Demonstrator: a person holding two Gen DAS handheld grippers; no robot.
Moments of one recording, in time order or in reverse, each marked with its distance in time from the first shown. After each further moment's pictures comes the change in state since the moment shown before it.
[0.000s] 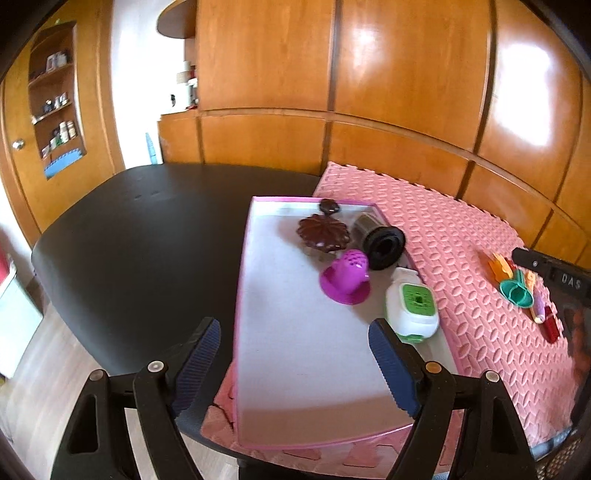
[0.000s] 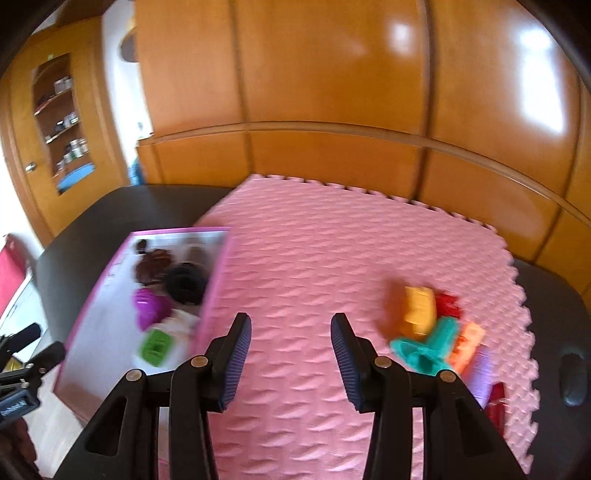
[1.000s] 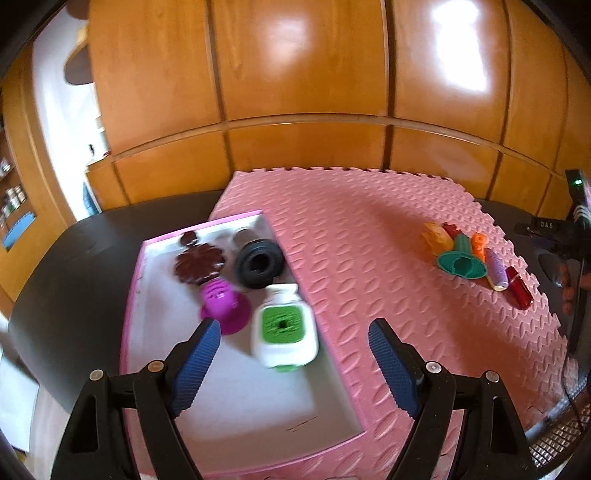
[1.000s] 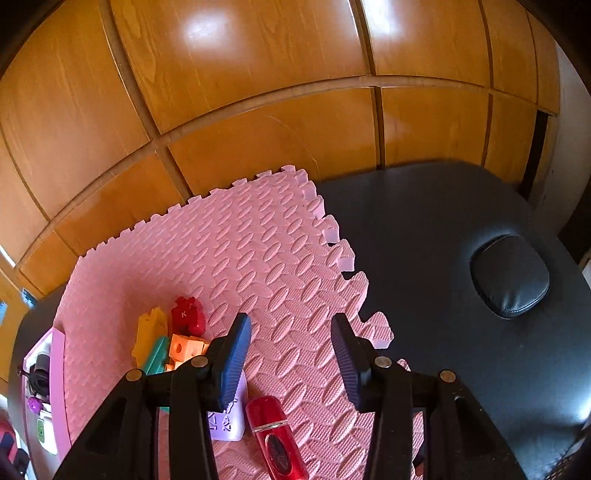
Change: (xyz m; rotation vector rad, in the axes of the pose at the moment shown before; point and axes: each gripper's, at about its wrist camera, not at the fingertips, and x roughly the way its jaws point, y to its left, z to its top) left arm 0.012 -0.122 0.017 0.253 0.009 -0.114; right arm -0.007 -0.230 -0.040 0.526 0.002 -0.248
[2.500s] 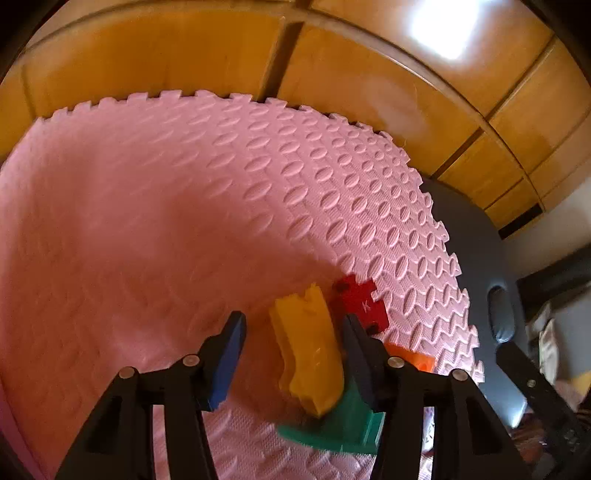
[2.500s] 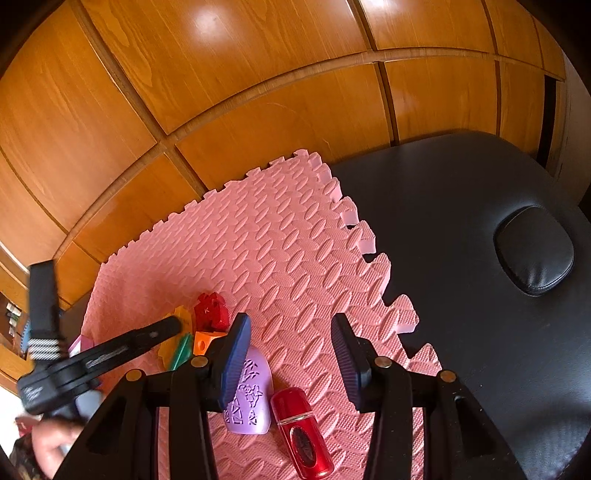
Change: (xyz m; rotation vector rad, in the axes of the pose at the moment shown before) left arm 0.216 -0.148 0.122 -0.059 0.342 -0.391; right arm 0.006 -0.003 -0.001 0.074 0.066 0.102
